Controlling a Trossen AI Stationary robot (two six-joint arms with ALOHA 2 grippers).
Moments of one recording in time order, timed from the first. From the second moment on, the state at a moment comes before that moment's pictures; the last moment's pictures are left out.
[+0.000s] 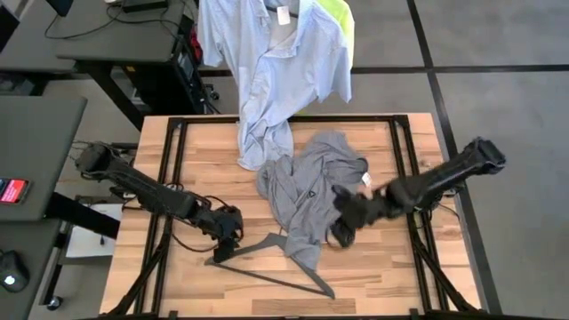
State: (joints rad) left arm -0.43 1.38 0.69 -0.31 0.00 -0.63; right arm 0.47 1.38 1.11 -0.72 0.21 1.16
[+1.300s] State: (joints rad) left arm -0.51 1.48 0.85 -0.60 -0.22 -0.57; right arm 0.72 1.68 1.11 -0.53 0.27 1.64
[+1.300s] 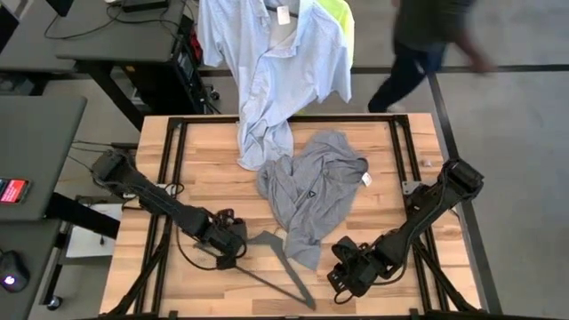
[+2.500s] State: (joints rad) left arm -0.13 1.39 0.84 -0.80 -0.14 -0.03; right arm 0.67 1.54 1.11 -0.30 0.52 1.38
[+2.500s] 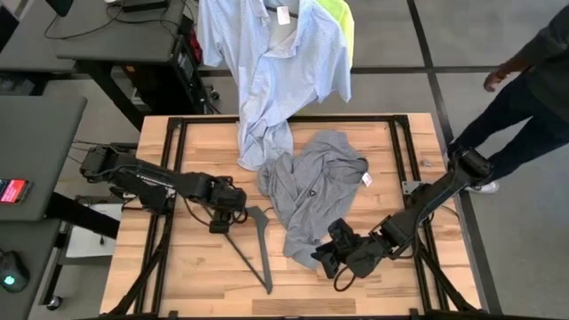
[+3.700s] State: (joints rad) left arm -0.03 1.44 0.60 -0.55 -0.11 0.30; right arm 0.71 1.68 1.11 -0.19 0.52 1.46
